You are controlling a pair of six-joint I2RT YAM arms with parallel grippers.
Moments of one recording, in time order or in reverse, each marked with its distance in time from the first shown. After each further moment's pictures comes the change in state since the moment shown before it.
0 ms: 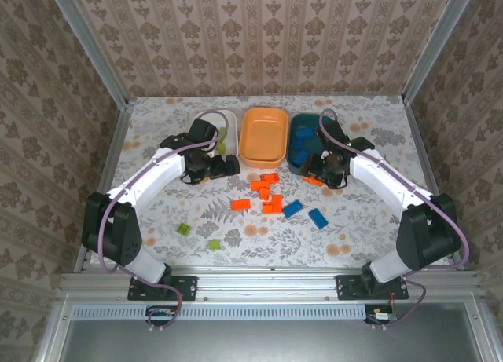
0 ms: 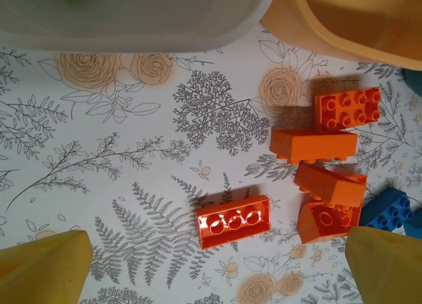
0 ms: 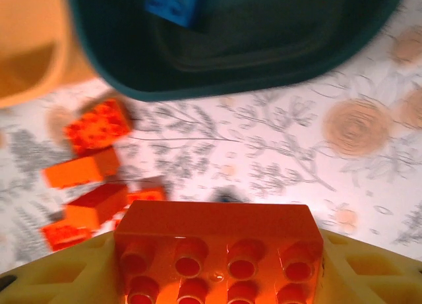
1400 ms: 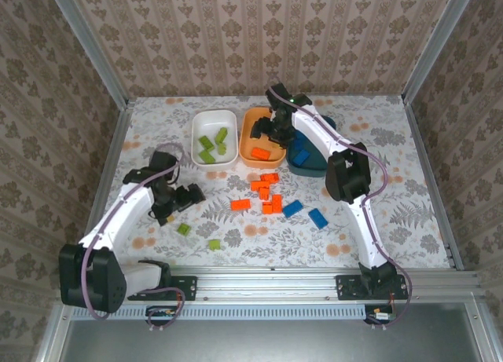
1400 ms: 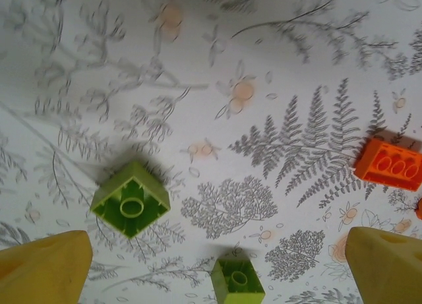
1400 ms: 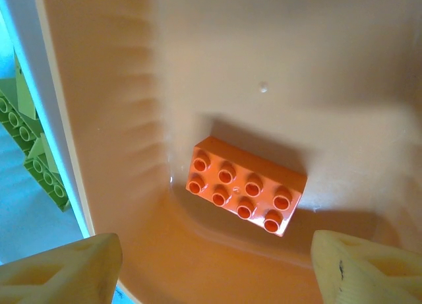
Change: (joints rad) left arm 0.259 -0.389 -0.418 -0.162 0.011 -0.161; right arm 0.080 0.896 1.088 -0.198 -0.142 -0.058
